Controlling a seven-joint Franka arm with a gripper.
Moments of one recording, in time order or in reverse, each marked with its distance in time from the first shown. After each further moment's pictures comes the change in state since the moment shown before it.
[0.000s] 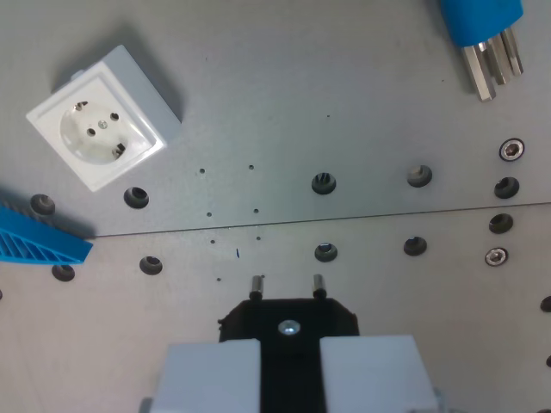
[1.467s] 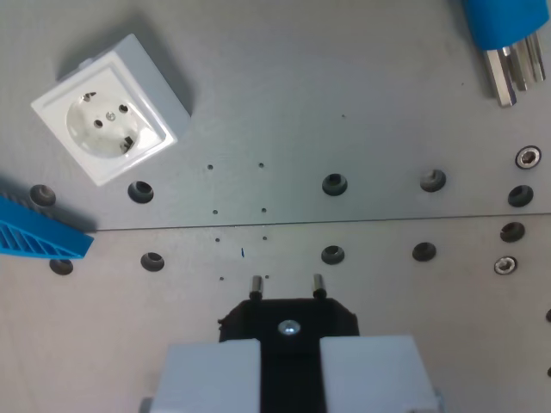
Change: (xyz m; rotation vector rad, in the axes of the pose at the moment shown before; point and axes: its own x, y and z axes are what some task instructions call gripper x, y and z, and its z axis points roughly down) arm 0.001 -0.011 0.014 0.000 -0.021 -0.047
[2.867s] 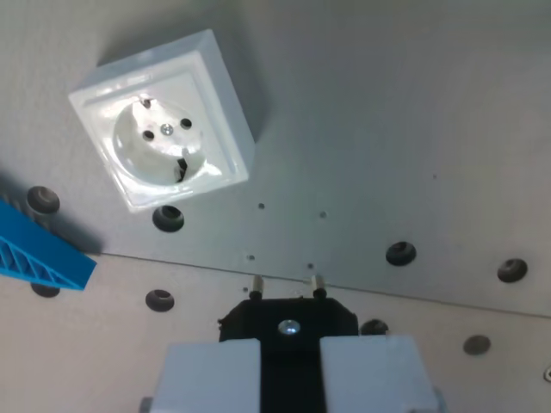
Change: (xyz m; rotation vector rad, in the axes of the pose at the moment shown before) arm -0.001 -0.051 0.076 -0.006 -0.005 -0.221
